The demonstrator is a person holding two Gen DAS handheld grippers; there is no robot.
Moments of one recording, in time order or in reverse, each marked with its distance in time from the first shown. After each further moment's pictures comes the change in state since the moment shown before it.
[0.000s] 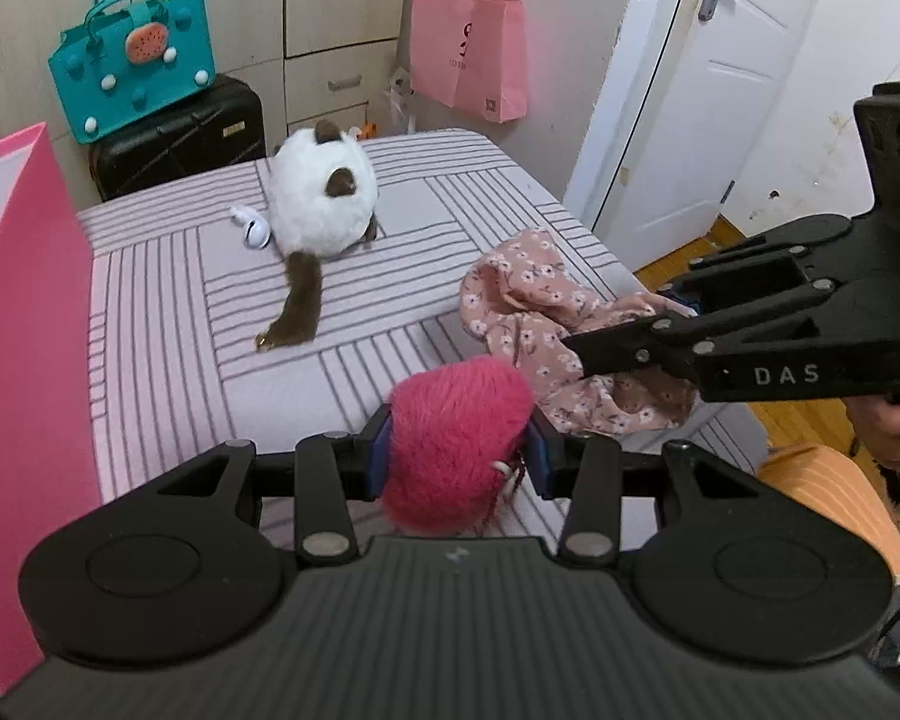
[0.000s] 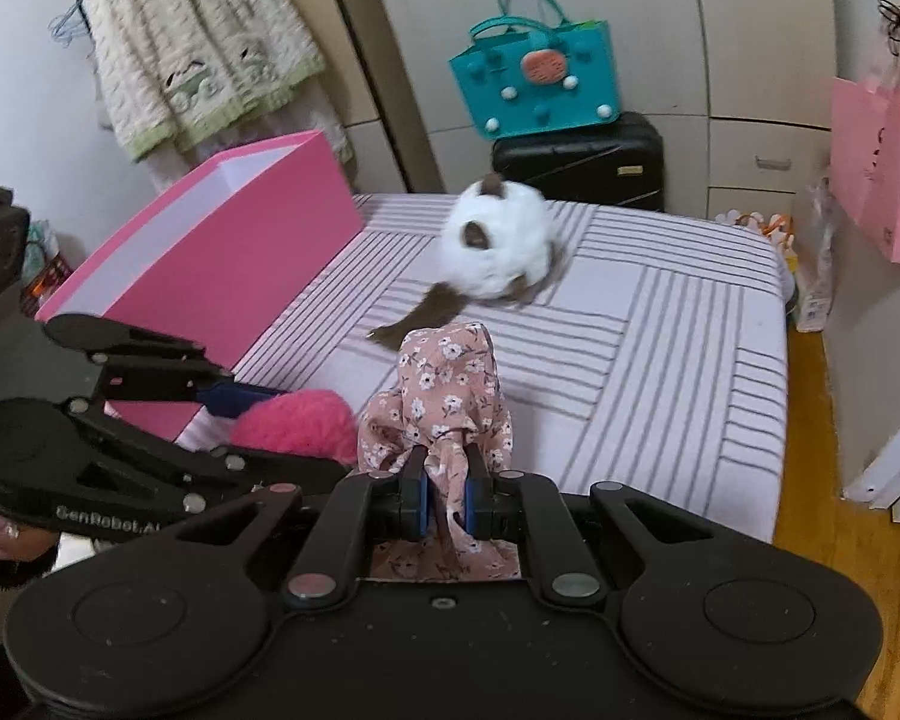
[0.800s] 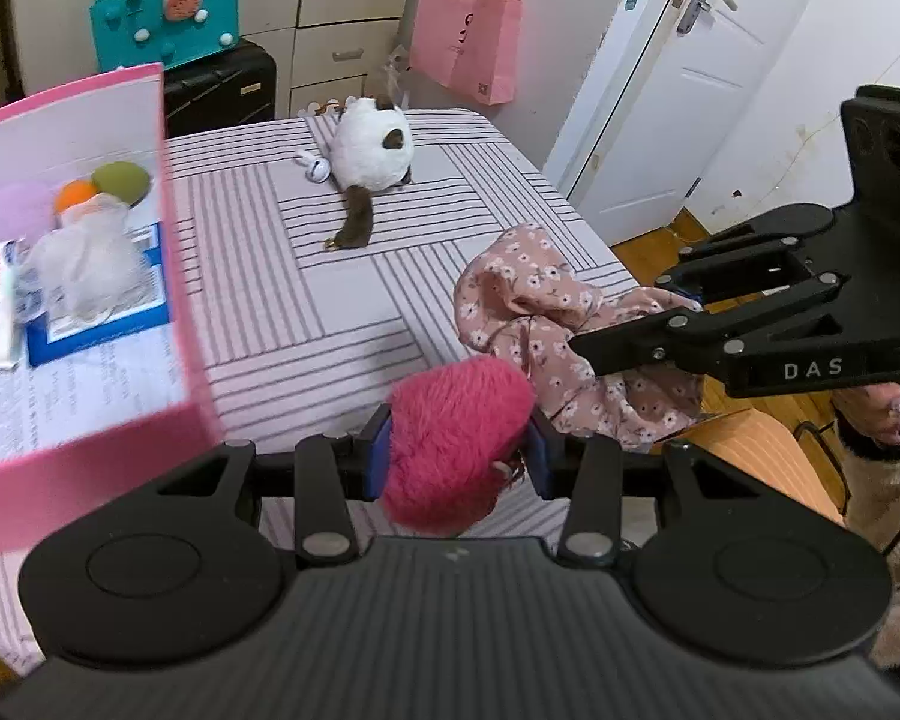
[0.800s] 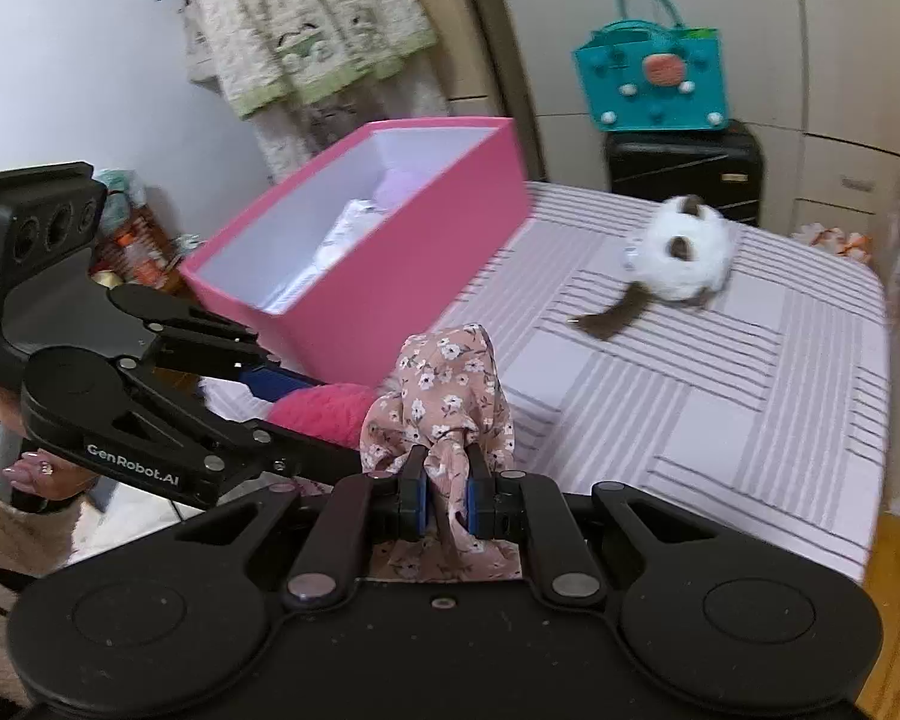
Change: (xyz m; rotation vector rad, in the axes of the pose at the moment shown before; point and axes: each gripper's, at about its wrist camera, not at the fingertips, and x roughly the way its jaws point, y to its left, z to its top) left arm -0.103 0.037 -0.044 -0.069 0.047 -0.085; right arm -0.038 0.103 0.003 -0.086 0.069 0.120
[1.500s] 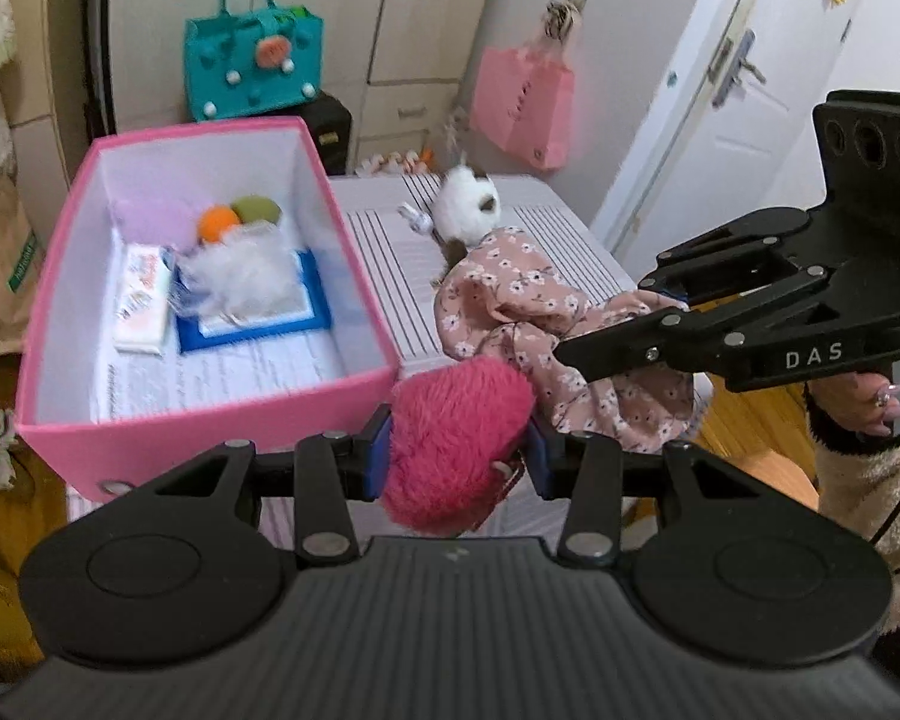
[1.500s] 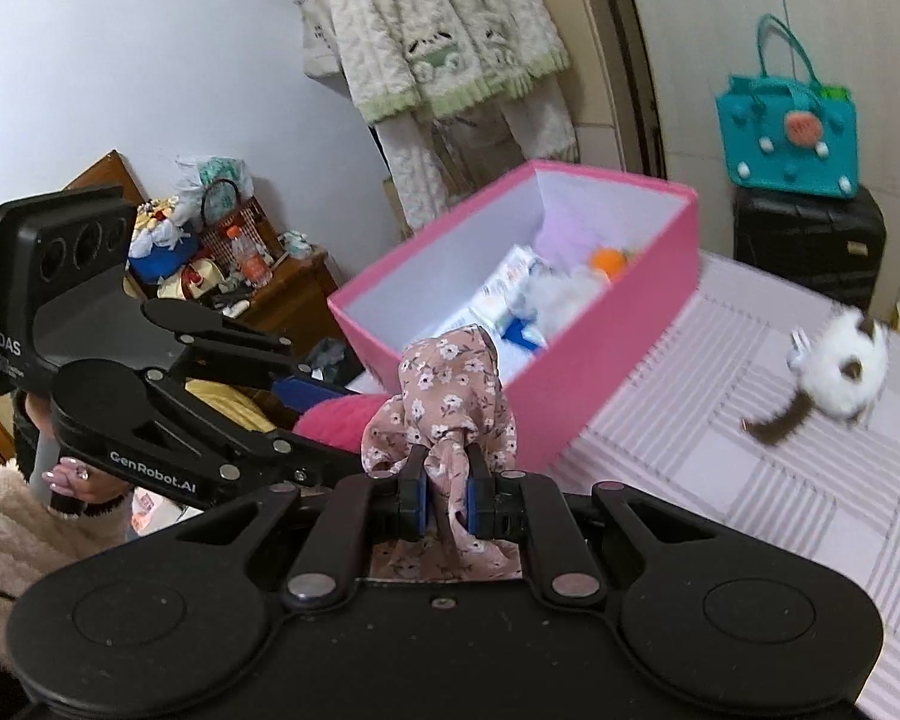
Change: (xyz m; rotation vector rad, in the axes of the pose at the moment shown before) left arm -0.091 0.046 -0.023 -0.051 -0.135 0.075; right arm 0.015 0.080 0.045 -0.121 -0.015 0.173
